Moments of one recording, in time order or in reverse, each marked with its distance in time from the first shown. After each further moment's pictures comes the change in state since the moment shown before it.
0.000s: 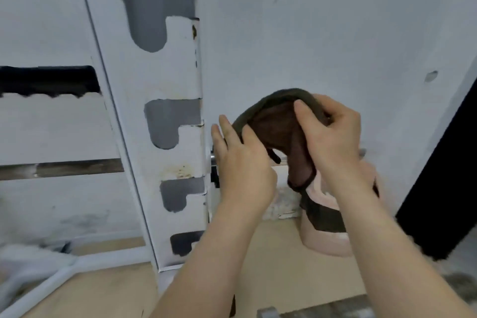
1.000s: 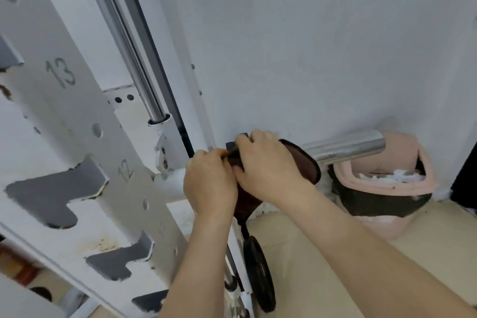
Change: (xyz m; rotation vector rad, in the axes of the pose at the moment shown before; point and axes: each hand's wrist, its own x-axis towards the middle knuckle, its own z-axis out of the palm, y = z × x) left_hand 0.067 -0.031 0.061 0.145 0.269 -0.200; right_hand 0.011 0.095 0.059 -0.863 -0.532 -0.264
